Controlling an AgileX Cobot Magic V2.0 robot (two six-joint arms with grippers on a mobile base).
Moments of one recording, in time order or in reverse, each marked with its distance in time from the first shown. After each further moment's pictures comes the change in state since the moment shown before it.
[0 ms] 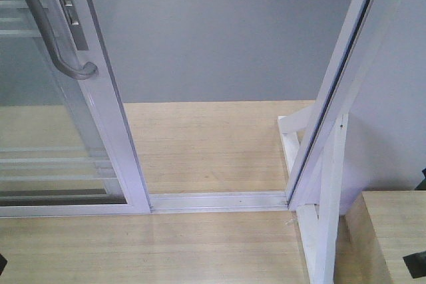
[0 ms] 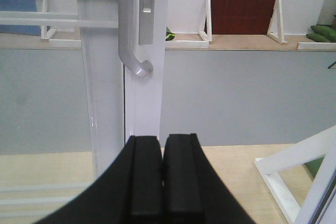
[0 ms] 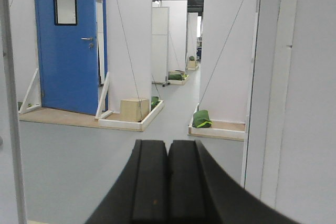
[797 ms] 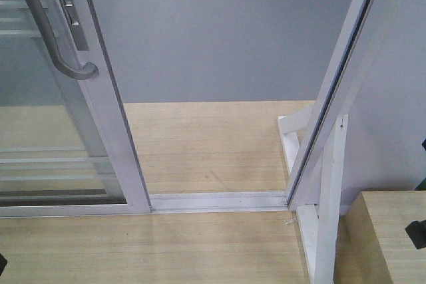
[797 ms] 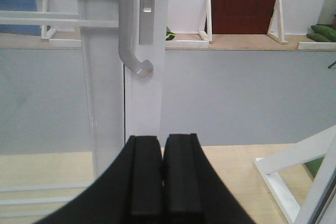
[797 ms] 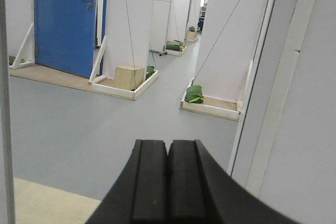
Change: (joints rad) left arm 0.000 0.000 -0.001 0.000 0.001 0.000; right arm 0.000 0.238 -0.198 -0.144 0.079 0.035
